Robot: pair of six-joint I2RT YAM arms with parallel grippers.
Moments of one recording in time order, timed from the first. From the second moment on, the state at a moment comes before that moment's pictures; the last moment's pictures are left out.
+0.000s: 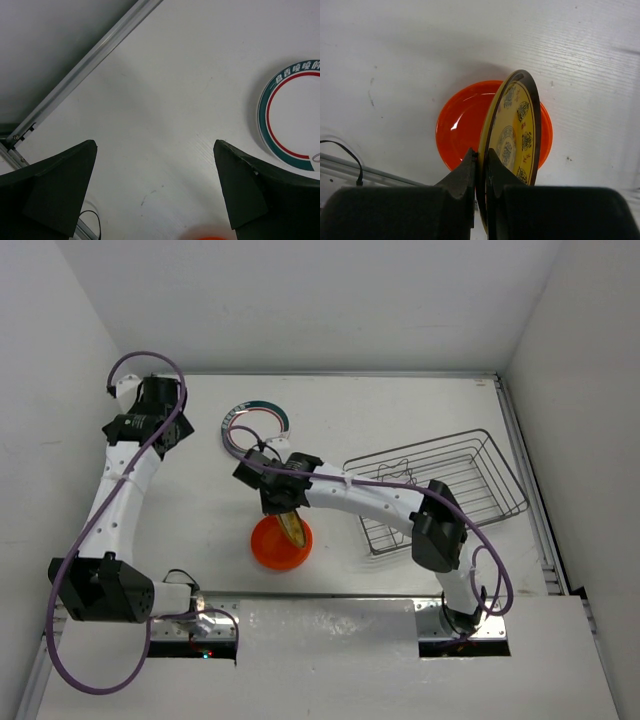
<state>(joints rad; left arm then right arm) -0.01 1.31 1.38 -0.95 -0.63 -0.59 1.10 2.04 1.81 -0.89 0.35 0.86</state>
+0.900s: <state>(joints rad) -0.01 1.29 1.34 -0.92 -0.60 -0.56 1.15 2.10 1.96 -0.94 0.36 0.82</state>
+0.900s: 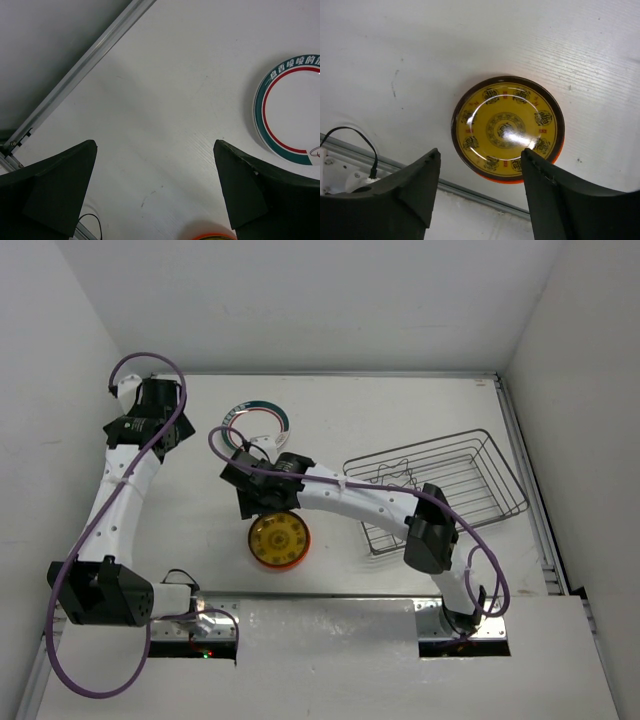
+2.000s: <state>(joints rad) -0.12 1.09 1.44 -0.81 -0.52 -0.37 0.30 1.16 1.67 -1.22 0.69 0.08</state>
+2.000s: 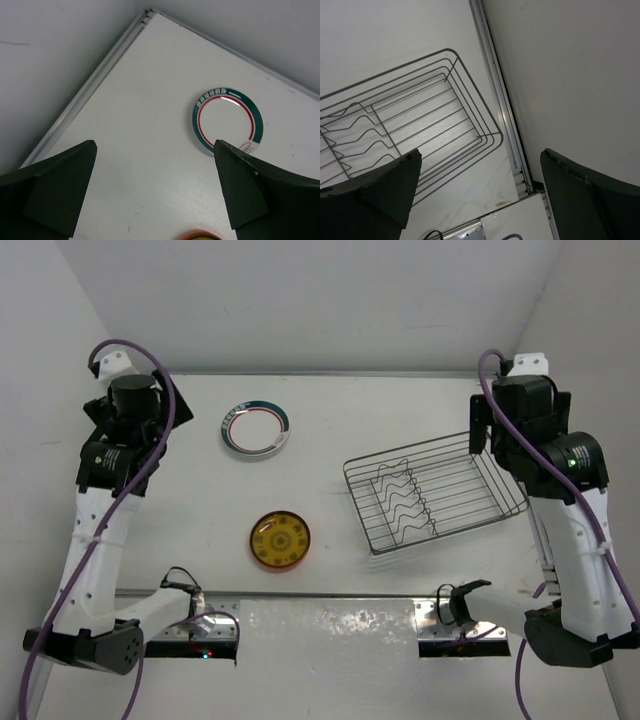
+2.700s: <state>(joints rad) -0.13 1.06 1.41 -0.87 -0.79 -0.48 0.30 1.12 1.73 -1.26 0.73 0.11</state>
